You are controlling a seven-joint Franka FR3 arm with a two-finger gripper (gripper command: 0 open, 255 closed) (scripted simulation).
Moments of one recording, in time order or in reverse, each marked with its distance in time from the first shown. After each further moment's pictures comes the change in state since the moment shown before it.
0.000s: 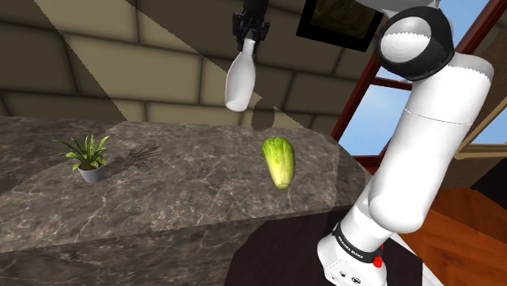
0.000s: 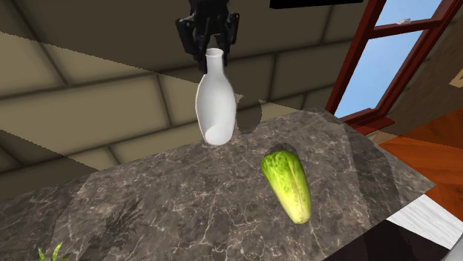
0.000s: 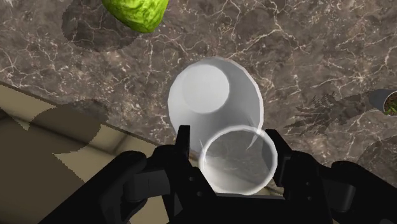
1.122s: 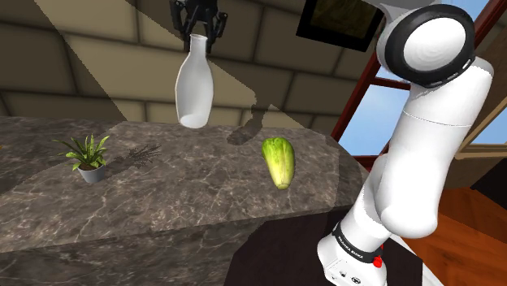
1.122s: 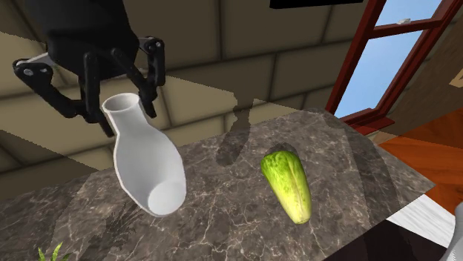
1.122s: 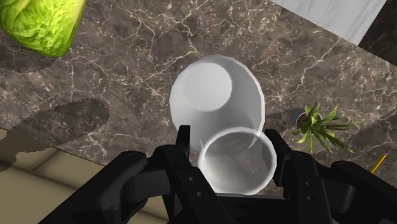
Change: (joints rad) arm 0.239 0.015 0.162 0.023 -0.027 0.002 0.395
